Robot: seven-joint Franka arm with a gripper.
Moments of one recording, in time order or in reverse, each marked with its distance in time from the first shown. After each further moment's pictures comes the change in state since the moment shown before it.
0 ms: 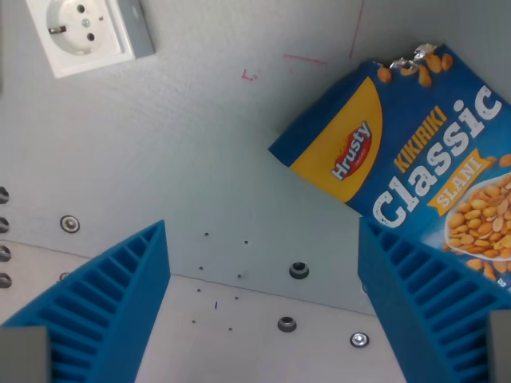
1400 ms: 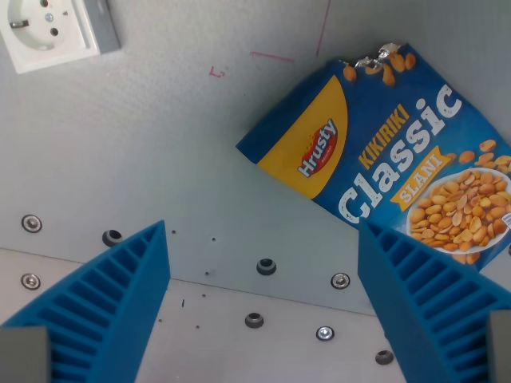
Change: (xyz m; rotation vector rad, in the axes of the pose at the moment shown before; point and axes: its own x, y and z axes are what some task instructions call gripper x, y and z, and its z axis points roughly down) arm 0.001 0.006 -0.003 -0.079 -0.010 -0.018
